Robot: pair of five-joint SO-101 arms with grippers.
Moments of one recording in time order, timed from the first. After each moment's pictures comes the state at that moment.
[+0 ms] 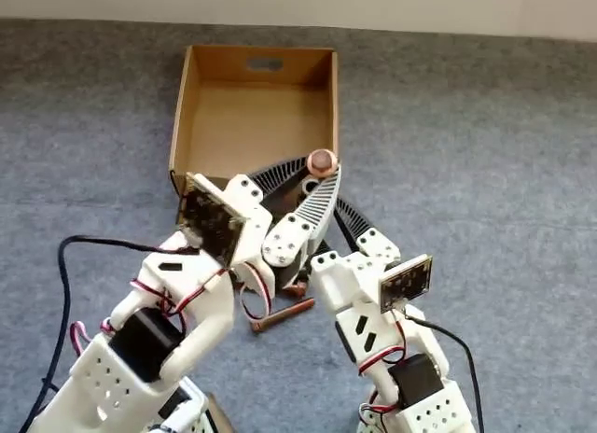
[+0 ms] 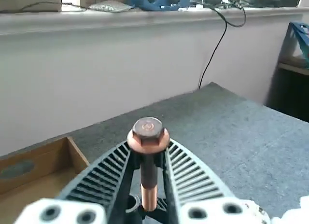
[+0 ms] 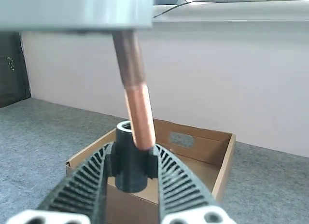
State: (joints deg) left arm 35.6 -67.2 50.2 28.4 3.4; right arm -29.0 -103.9 96.0 9.5 0.1
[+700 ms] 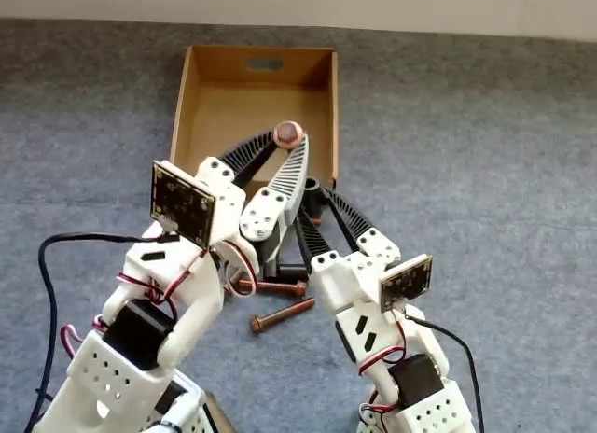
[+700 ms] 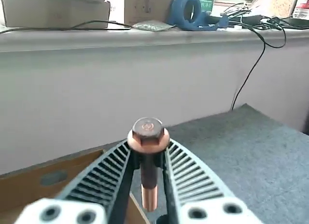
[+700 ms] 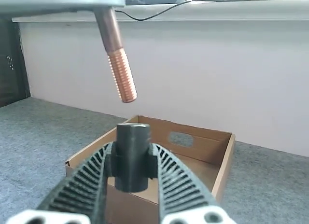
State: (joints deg) left arm 28.1 -67.2 50.9 23.2 3.5; right arm -28.9 -103.8 96.0 9.6 0.1
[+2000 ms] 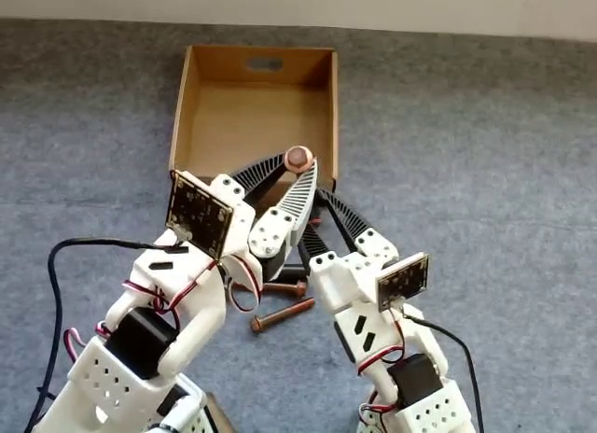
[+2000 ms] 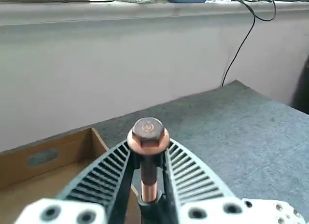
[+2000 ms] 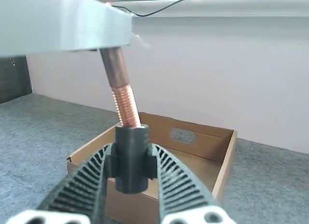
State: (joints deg) left arm 31.6 -68.7 53.7 29.1 4.4; right arm -29.1 -103.7 96.0 9.7 0.1
